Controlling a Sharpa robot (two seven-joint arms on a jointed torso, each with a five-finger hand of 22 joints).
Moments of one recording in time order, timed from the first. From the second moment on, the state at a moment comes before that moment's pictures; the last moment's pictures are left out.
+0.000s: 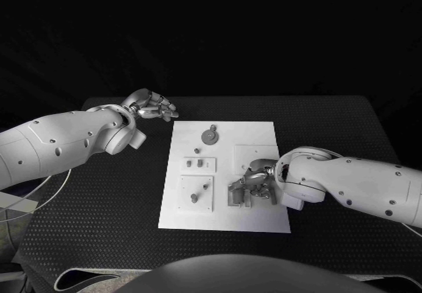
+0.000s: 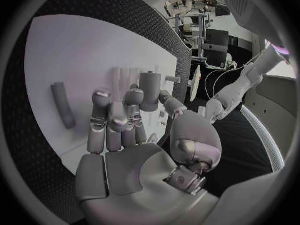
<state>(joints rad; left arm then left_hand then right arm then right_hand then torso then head) 1.27 -0.84 -0.17 1.21 -0.56 -0.29 0.19 1.12 -0.16 0.54 -0.19 0.08 0.81 0.20 0.30 0.49 1.07 0.16 0.07 0.25 0.92 0.11 0.43 0.61 0.02 0.91 0.01 0.07 0.76 1.21 -0.66 -0.23 1.54 -0.89 0.05 -0.50 0.64 -0.13 0.59 -0.13 0.05 1.05 0.07 0.28 0.65 1.32 -0.04 0.76 1.06 1.28 -0.15 1.38 0.93 0.23 1.20 -0.05 0.88 1.31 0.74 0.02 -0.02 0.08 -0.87</state>
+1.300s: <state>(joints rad) 1.27 -0.84 -0.17 1.21 -0.56 -0.28 0.19 1.12 -0.16 0.53 -0.19 0.08 0.81 0.20 0.30 0.49 1.07 0.16 0.07 0.25 0.92 0.11 0.43 0.61 0.02 0.91 0.01 0.07 0.76 1.21 -0.66 -0.23 1.54 -0.91 0.05 -0.50 0.66 -0.14 0.60 -0.14 0.05 1.04 0.07 0.28 0.66 1.31 -0.04 0.76 1.06 1.28 -0.14 1.38 0.93 0.23 1.20 -0.05 0.88 1.31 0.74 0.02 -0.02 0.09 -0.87</state>
